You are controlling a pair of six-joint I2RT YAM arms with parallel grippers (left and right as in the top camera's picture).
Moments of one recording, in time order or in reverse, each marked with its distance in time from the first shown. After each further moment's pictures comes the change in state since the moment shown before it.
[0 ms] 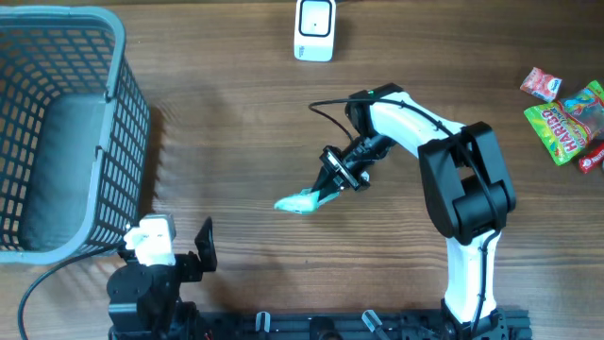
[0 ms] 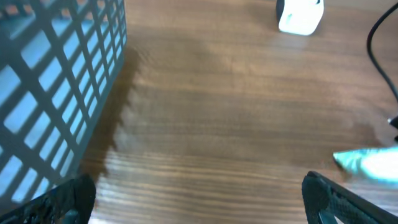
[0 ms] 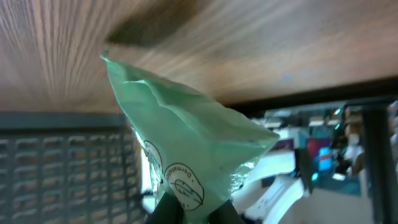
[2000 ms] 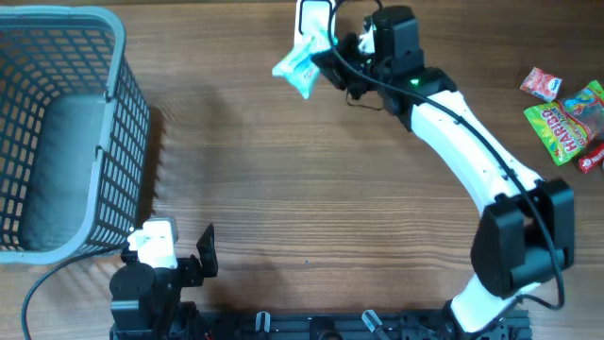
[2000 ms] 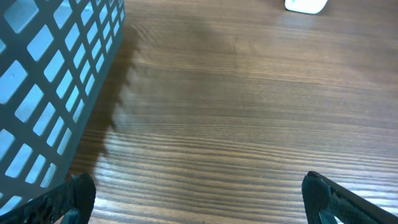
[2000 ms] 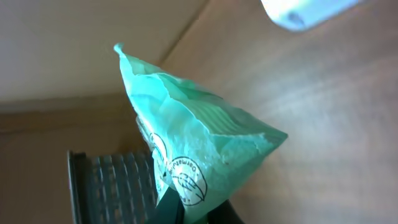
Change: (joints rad) left arm 0.000 0.000 0.000 -0.068 0.000 0.000; right arm -0.041 -0.340 -0.014 1.102 0.559 0.009
